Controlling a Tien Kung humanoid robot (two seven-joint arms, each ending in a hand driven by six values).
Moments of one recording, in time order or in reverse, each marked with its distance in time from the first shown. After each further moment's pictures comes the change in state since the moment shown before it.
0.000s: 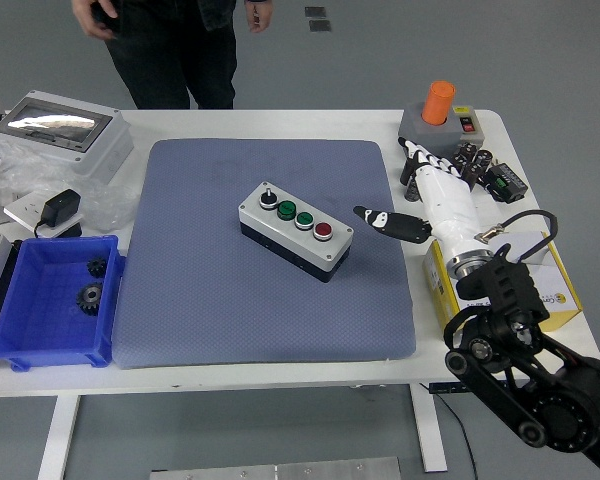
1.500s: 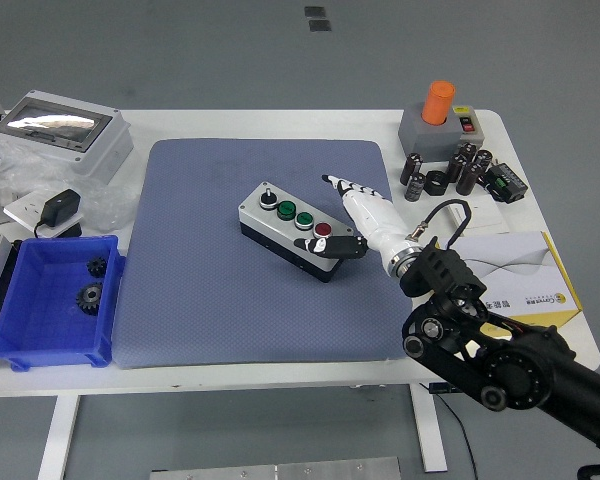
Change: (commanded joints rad) left arm -0.012 0.004 0.012 -0.001 -0.026 0.006 -0.002; right arm 0.218 0.008 -0.230 -0.205 0.293 0.057 0.070
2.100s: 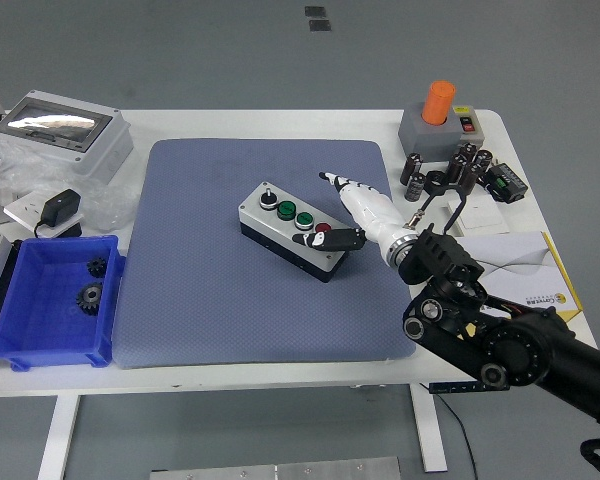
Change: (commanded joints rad) left arm -0.005 0.005 0.000 -0.001 0.001 -0.001 0.004; right arm 0.090 0.015 -0.092 -0.080 0.088 0.026 -0.005
